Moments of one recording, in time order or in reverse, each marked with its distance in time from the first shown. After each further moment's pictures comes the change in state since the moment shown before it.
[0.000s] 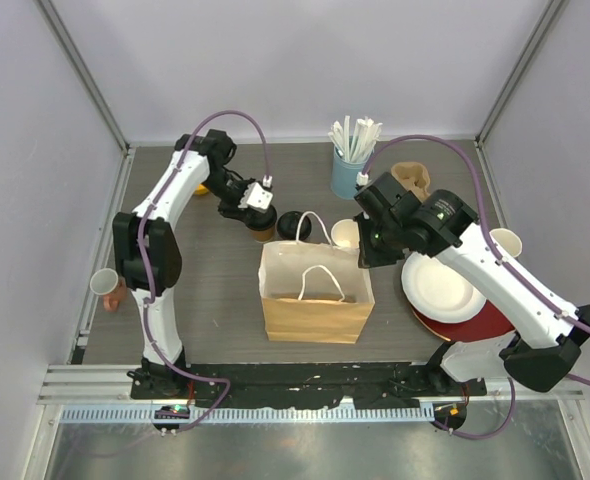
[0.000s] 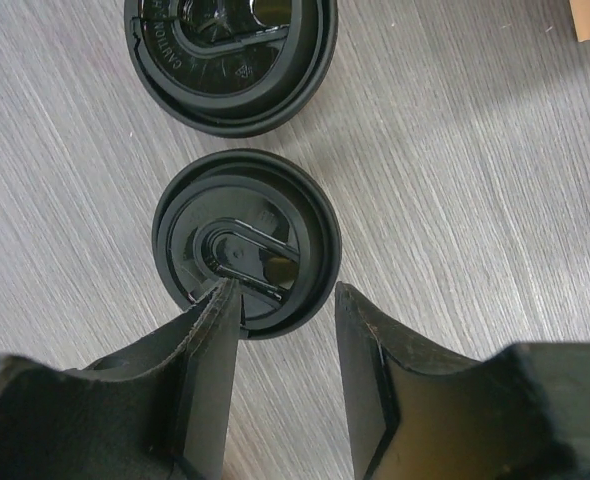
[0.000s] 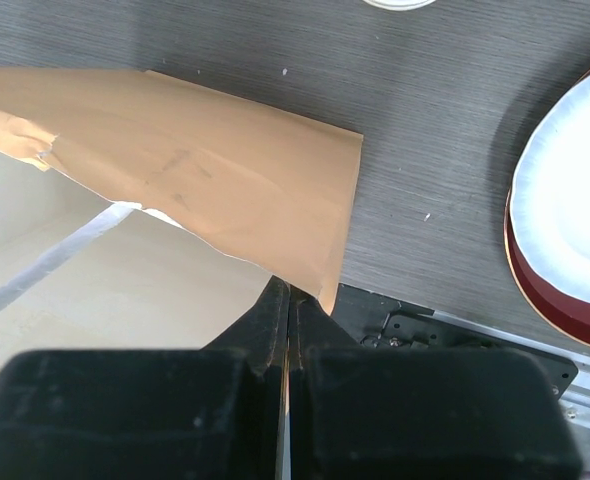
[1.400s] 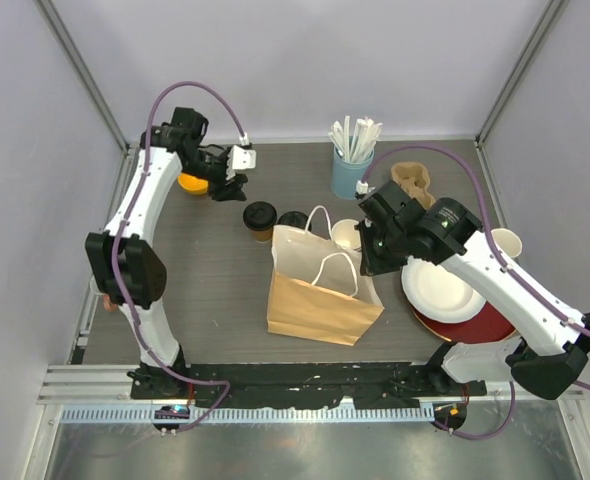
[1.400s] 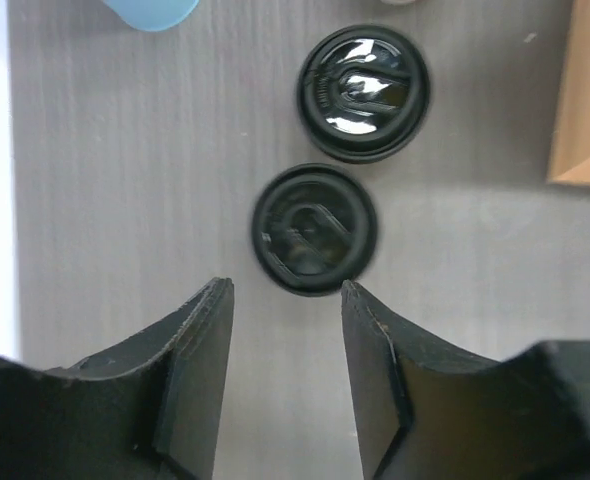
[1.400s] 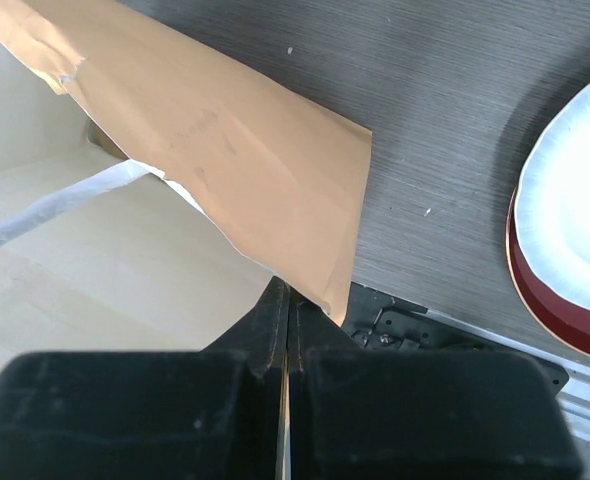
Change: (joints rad) left arm 0.084 -0.200 -0.028 0.148 0.165 -0.495; right arm 0.001 -0.048 -0.072 0.024 -0.042 -0.050
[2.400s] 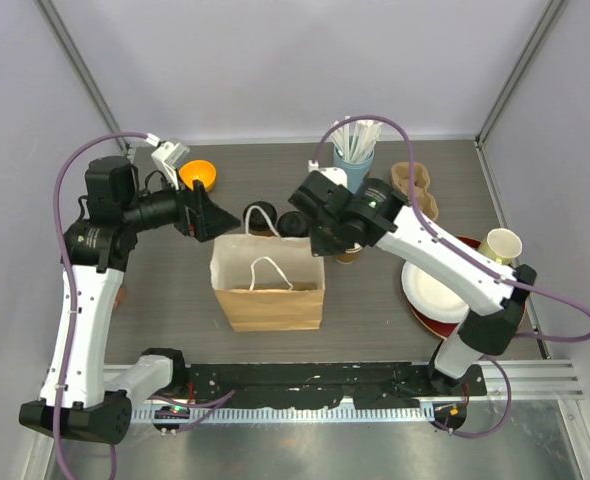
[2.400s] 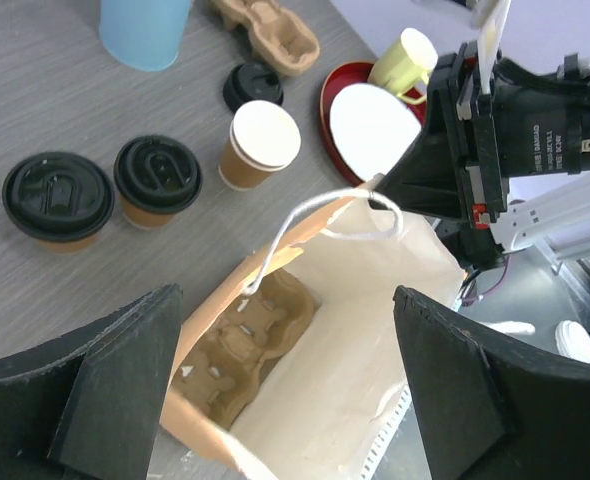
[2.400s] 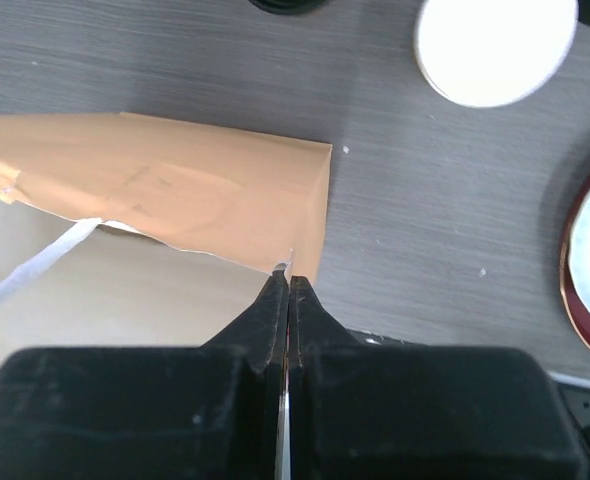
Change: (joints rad) left arm 0.076 -0.768 -0.478 0.377 0.043 -1.364; right arm 0.217 0.408 0.436 -0.038 0.272 0.244
